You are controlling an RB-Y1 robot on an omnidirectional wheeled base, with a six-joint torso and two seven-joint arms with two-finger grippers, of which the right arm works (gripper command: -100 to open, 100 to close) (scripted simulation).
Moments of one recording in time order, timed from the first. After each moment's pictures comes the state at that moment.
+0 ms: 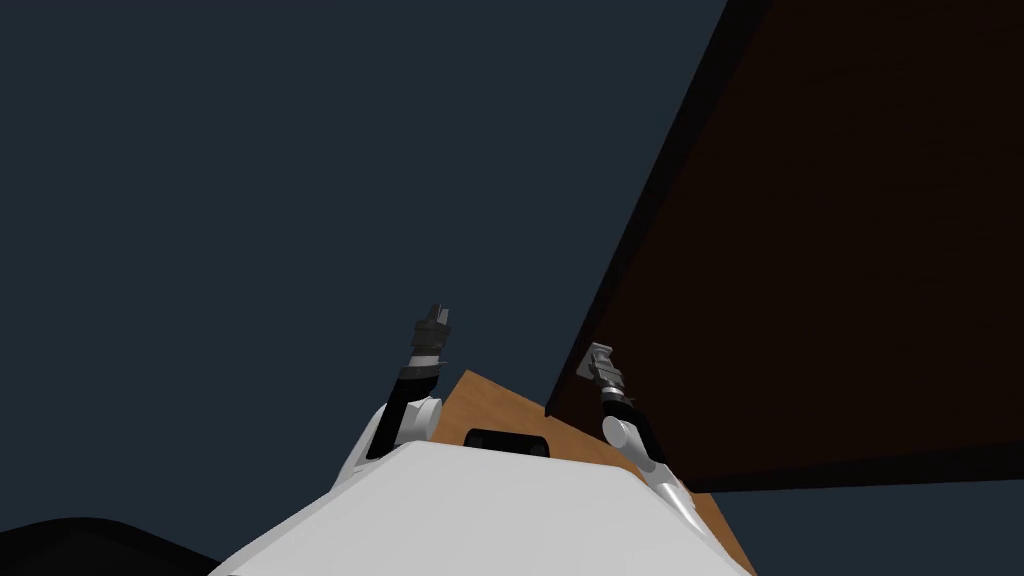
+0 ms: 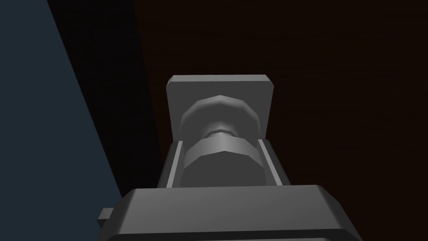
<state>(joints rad) 0.21 -0.43 0.13 -1.40 -1.02 -0.47 -1.03</state>
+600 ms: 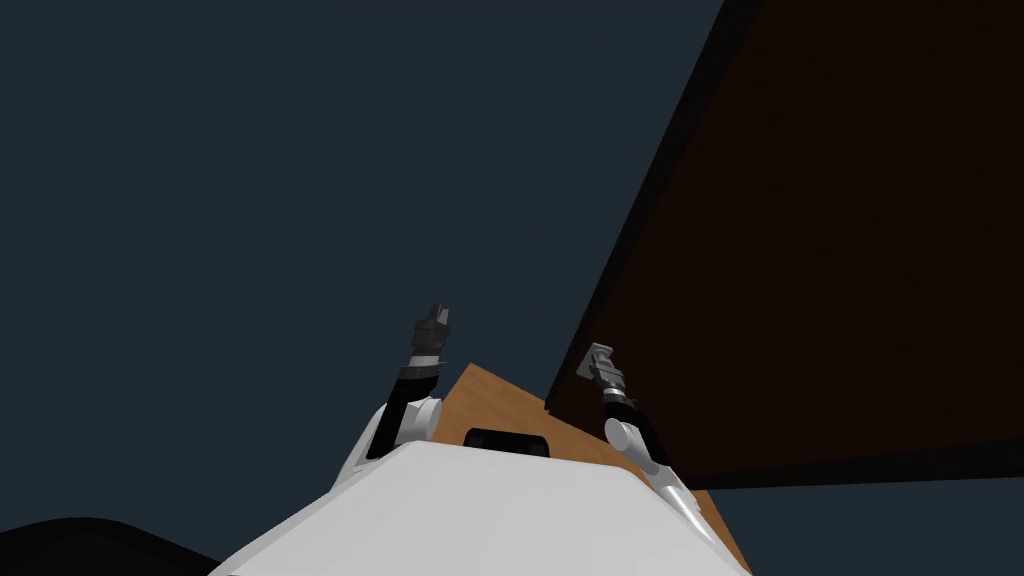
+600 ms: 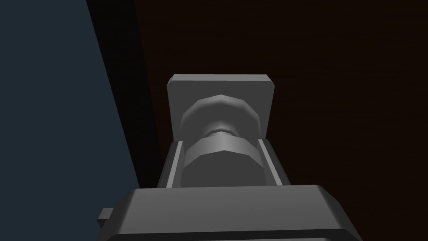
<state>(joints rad) 0.21 -0.46 0.15 -1.40 -1.01 -0.48 -1.06</state>
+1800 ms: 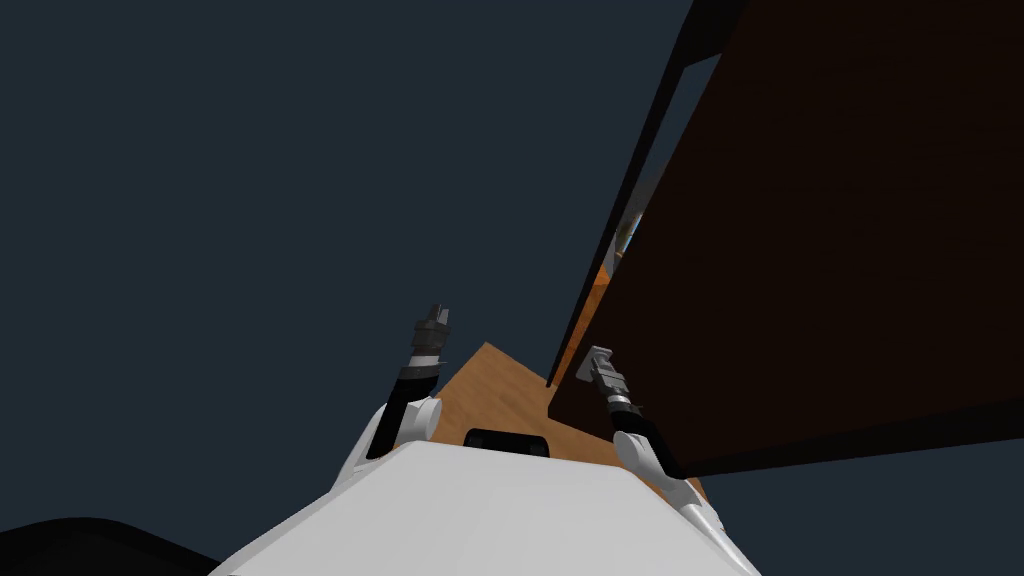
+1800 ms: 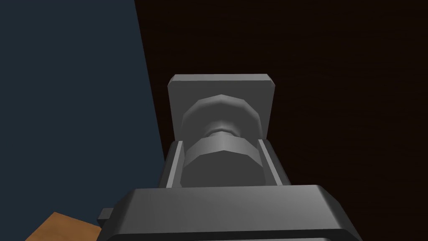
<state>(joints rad) 0.26 -0.57 0.23 -1.44 -1.00 -0.52 -1.17</state>
